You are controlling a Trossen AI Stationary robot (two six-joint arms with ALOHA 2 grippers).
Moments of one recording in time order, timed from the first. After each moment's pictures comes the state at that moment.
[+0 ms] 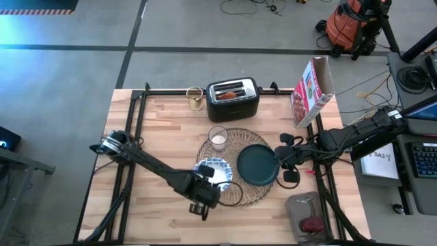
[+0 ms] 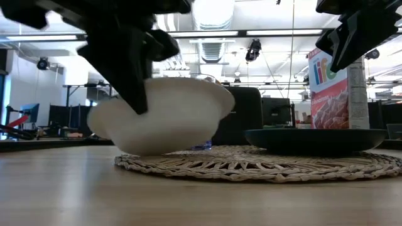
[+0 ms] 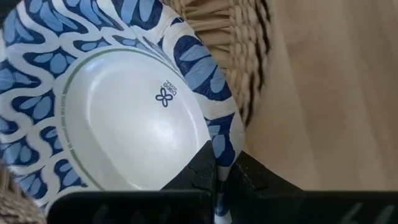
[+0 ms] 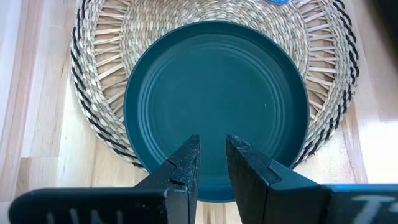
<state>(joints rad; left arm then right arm) -0.46 1.94 1.44 -0.78 -0.20 -0.16 0.33 1.01 0.79 -0.77 0.16 0.29</state>
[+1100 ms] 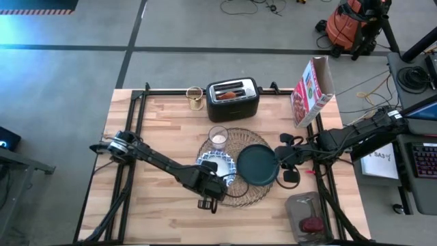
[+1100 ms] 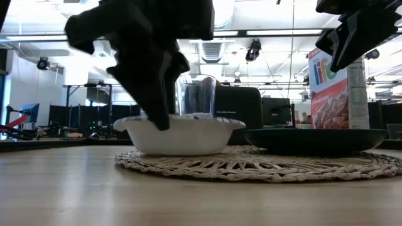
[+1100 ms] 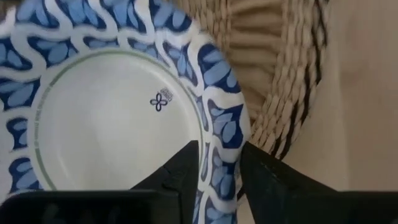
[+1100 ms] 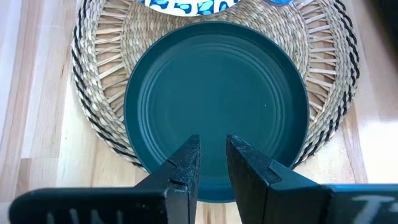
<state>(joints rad) -0.39 2.00 1.49 -0.78 -0.20 -0.24 0.33 1.01 0.79 -0.77 0.16 0.29</state>
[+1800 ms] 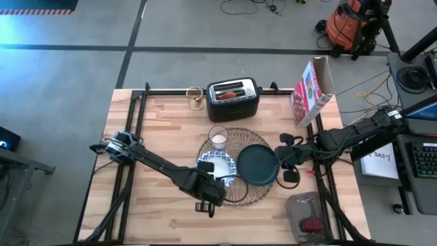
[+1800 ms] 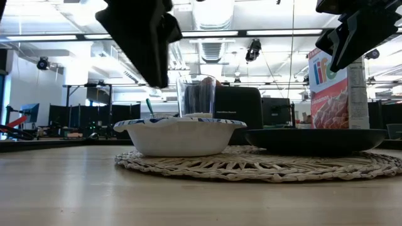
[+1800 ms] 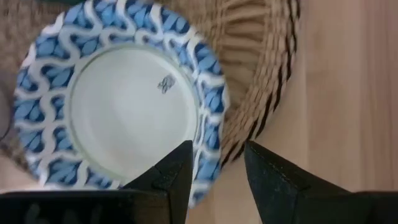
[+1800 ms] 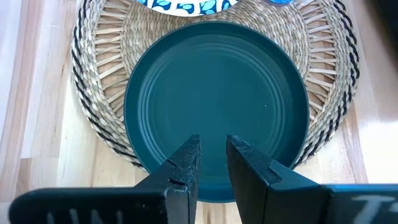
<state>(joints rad) -0.43 1.98 1.65 -1.02 -0.23 -0.33 0.33 1.01 0.79 -0.77 0.16 0.29</state>
